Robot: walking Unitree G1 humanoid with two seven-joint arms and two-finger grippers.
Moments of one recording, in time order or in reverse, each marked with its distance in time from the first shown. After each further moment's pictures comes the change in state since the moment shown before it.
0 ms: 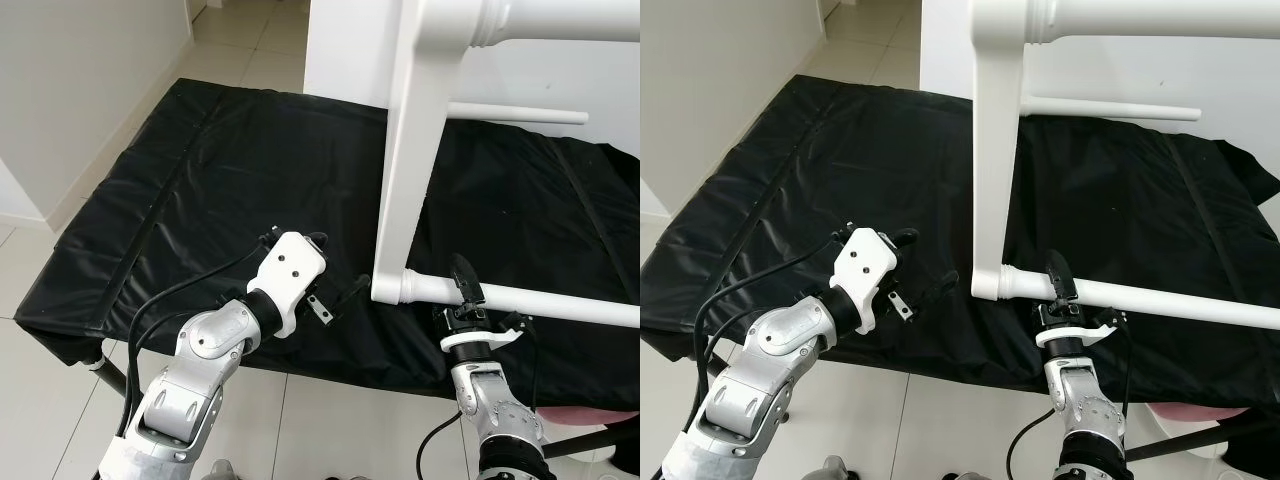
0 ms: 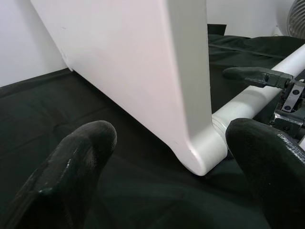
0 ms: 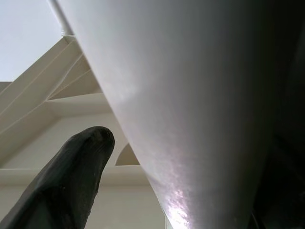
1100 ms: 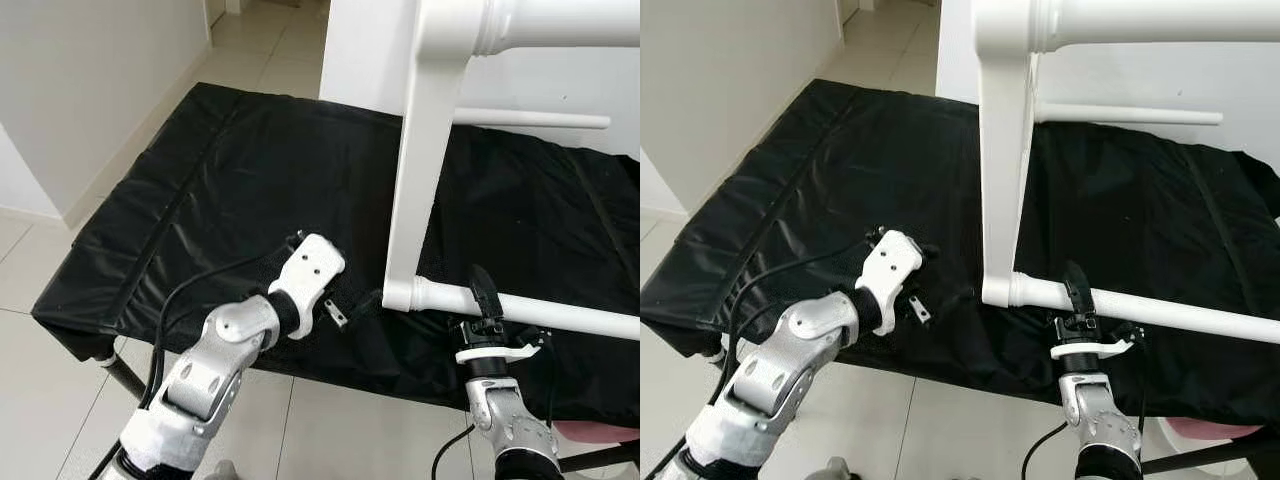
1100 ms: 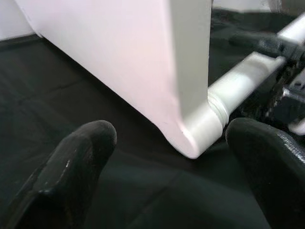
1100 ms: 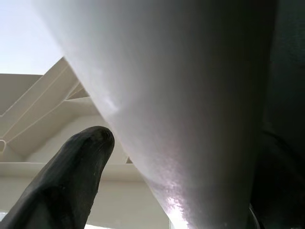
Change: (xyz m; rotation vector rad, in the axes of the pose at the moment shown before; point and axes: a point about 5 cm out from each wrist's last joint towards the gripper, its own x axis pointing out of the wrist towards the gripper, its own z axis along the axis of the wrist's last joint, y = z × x) left arm 0.031 -0.003 -0.020 -0.079 0.126 -0.136; right arm -0.018 -0.008 0.017 -0.023 -0.003 0.053
